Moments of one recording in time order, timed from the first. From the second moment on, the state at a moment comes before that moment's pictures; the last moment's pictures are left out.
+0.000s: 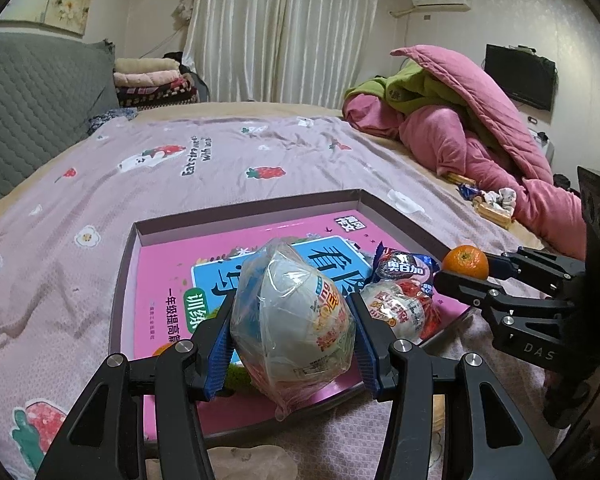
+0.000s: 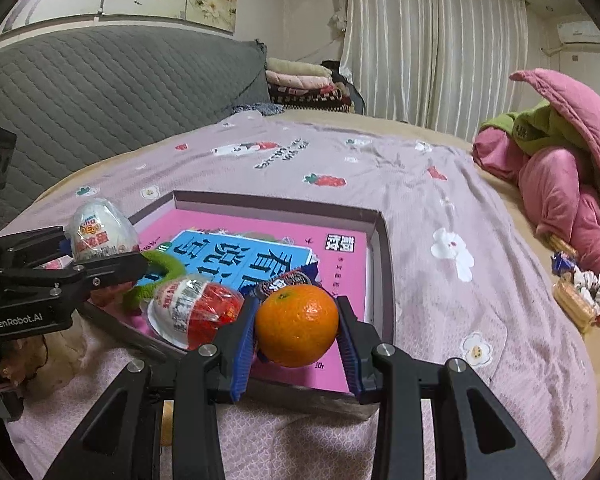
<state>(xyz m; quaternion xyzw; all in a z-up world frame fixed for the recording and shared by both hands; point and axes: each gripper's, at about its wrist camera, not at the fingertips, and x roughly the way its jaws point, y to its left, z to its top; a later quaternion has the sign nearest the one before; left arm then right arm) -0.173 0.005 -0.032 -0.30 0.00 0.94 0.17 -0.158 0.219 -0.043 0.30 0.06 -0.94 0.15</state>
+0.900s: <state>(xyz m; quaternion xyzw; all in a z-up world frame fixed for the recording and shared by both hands) -0.181 0.010 -0.050 -0.32 0.02 0.93 0.15 -0.164 0.217 -0.056 0.33 0.06 -0.93 0.15</state>
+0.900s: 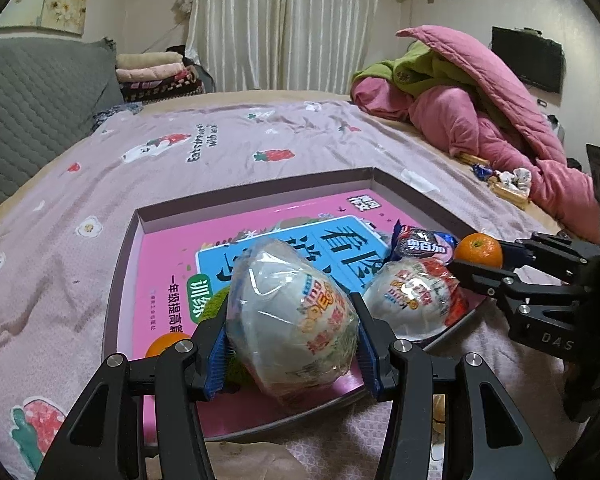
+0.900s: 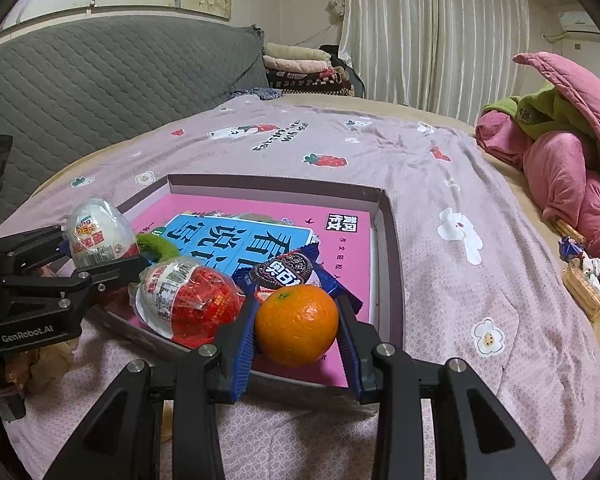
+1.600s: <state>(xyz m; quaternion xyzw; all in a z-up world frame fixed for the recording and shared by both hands) -0.183 0.006 -0.049 -0.33 0.02 0.93 0.15 -0.168 0.216 -0.062 0.34 0.05 -0.92 0.16</state>
